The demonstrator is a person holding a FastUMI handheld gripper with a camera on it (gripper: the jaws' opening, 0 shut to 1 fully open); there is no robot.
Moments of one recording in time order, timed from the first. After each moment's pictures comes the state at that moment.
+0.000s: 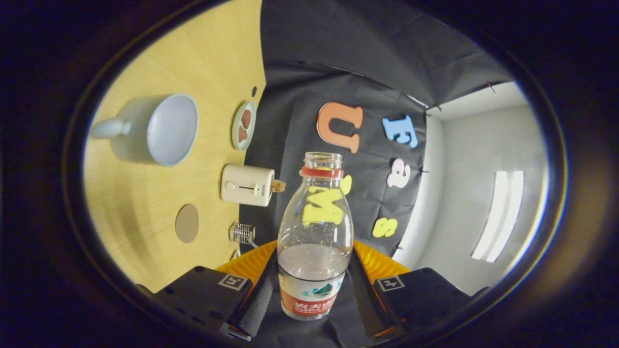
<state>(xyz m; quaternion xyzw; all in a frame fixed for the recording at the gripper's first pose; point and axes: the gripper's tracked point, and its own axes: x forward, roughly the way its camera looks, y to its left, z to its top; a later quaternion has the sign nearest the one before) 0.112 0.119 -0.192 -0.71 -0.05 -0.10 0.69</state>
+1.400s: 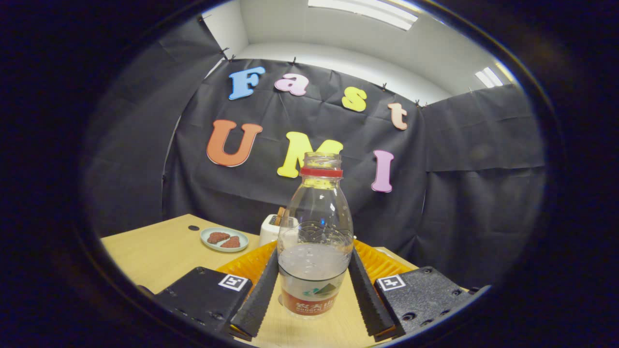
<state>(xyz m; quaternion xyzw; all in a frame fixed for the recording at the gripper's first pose) 0.146 0.054 -0.157 -0.07 -0.01 -0.07 1.00</state>
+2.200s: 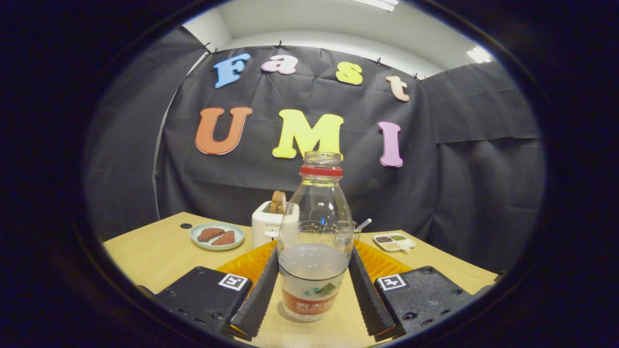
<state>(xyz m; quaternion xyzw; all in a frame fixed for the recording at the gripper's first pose) 0.251 0.027 -0.226 -0.02 0.03 -0.06 1.00</state>
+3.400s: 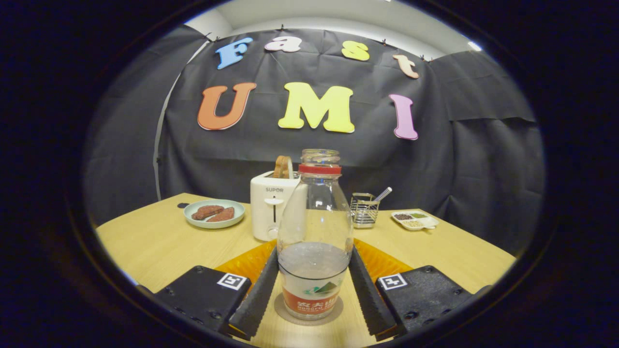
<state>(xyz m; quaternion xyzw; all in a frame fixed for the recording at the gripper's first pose) 0.302 0.029 -0.317 -0.01 0.08 -0.03 1.00</state>
